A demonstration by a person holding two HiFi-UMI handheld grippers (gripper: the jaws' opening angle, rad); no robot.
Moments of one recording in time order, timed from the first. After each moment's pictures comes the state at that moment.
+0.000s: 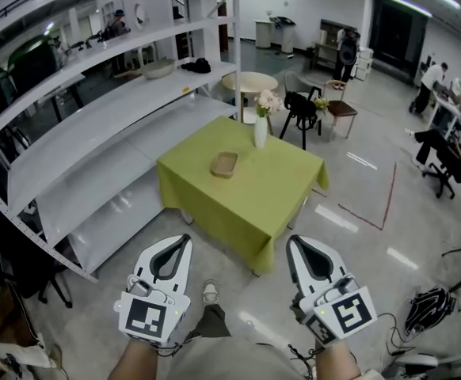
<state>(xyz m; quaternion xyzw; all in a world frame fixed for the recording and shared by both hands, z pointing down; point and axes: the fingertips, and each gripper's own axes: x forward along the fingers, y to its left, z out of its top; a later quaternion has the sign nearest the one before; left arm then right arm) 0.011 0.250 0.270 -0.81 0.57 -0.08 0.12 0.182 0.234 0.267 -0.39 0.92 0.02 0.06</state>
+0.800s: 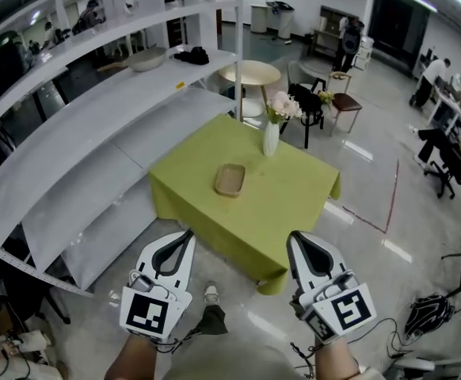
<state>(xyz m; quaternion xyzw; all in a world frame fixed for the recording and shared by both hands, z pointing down) -0.078 0.050 0.296 -0.83 0.54 -0.09 0.09 0.088 0.039 0.288 -0.41 0.91 0.01 0.02</state>
